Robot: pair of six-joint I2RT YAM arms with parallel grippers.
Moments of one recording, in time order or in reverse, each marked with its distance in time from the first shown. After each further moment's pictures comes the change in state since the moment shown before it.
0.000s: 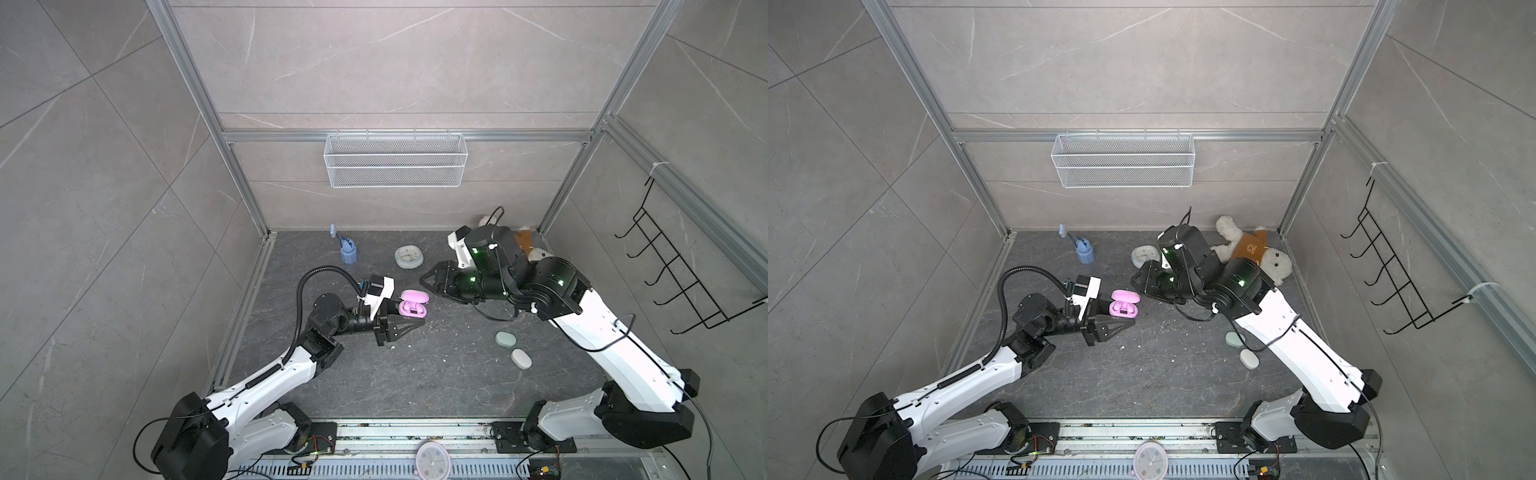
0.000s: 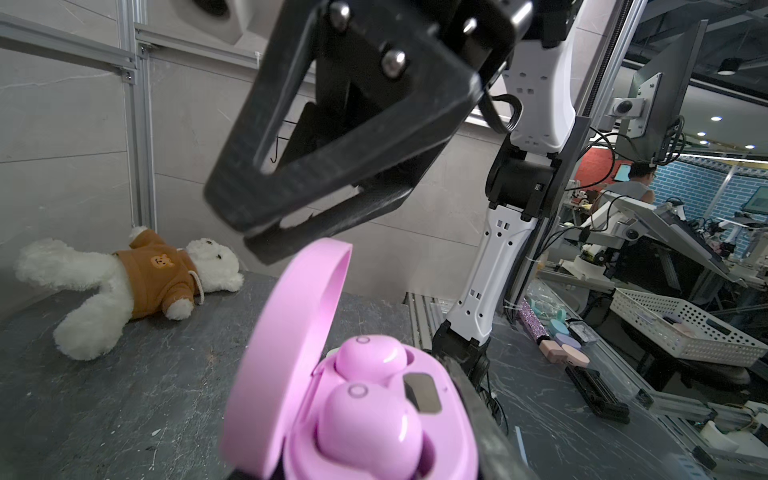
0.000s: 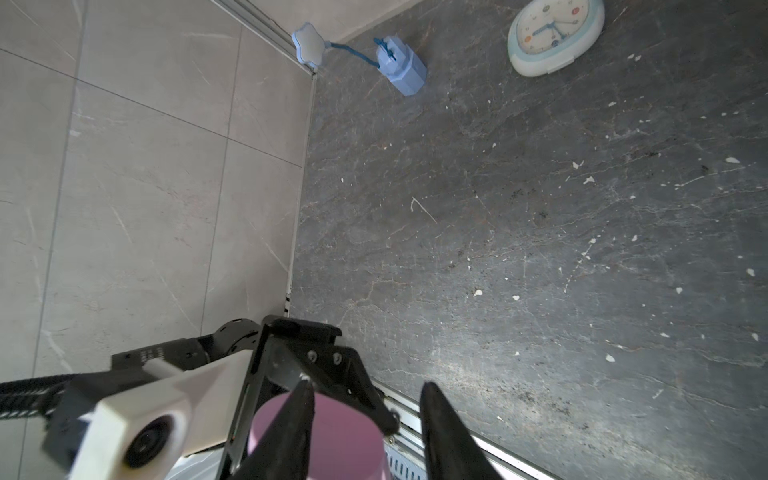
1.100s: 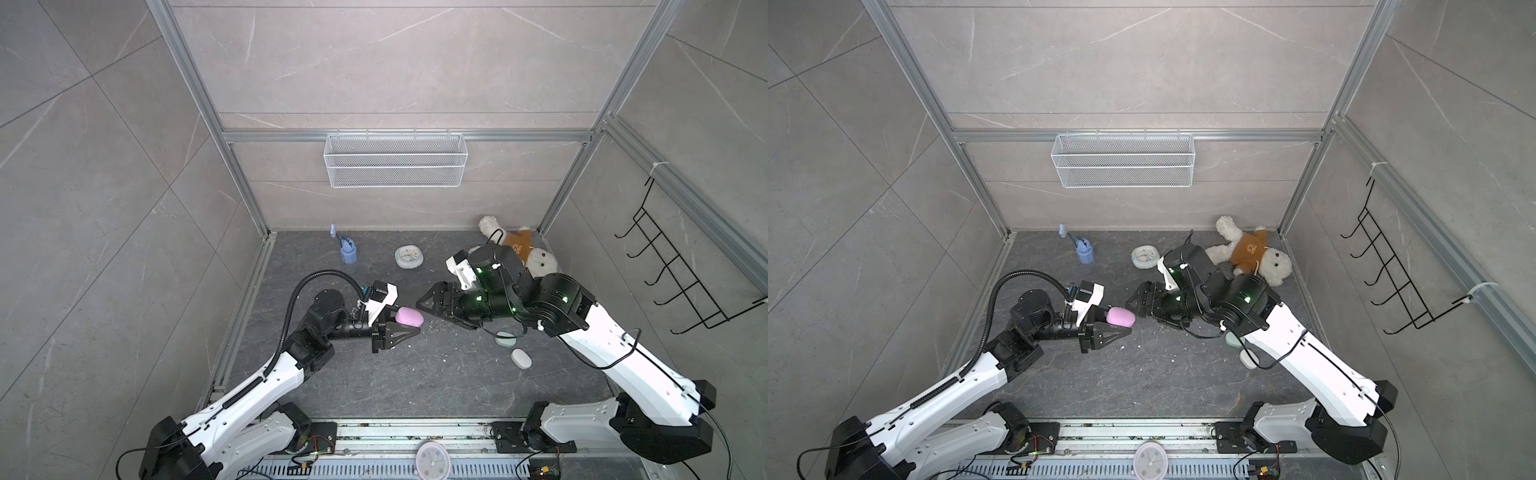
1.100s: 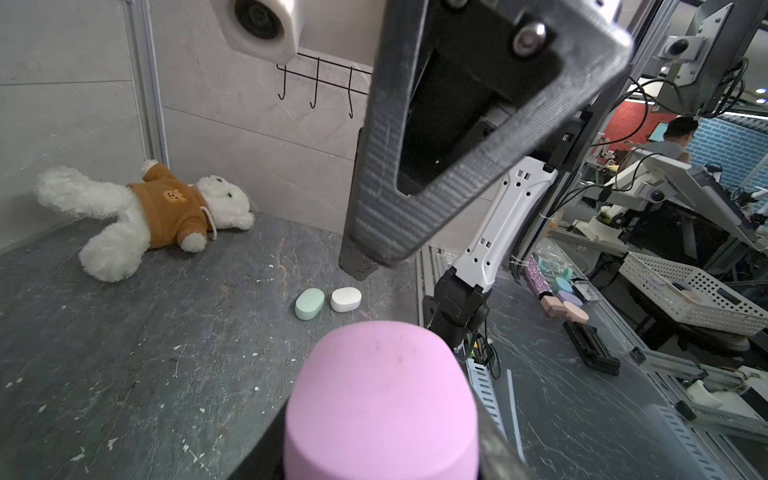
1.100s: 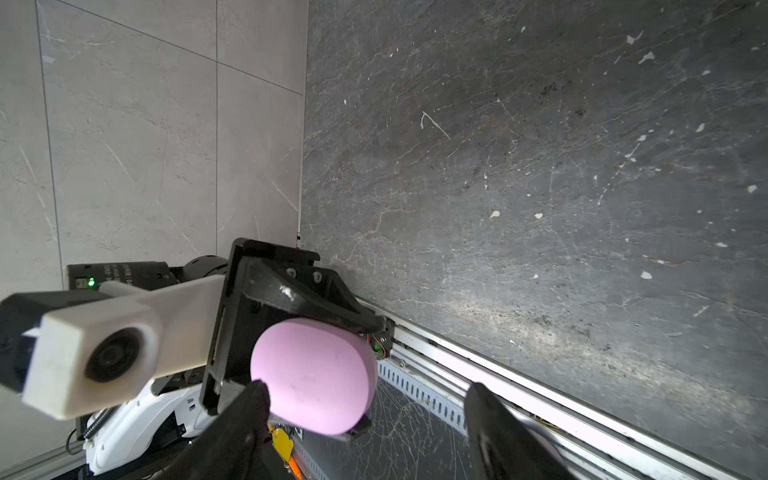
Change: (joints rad) left arm -0.005 -0.116 0.080 -0.501 -0.011 0.203; right arm 0.024 -0.128 -0.204 0.029 -0.171 0.088
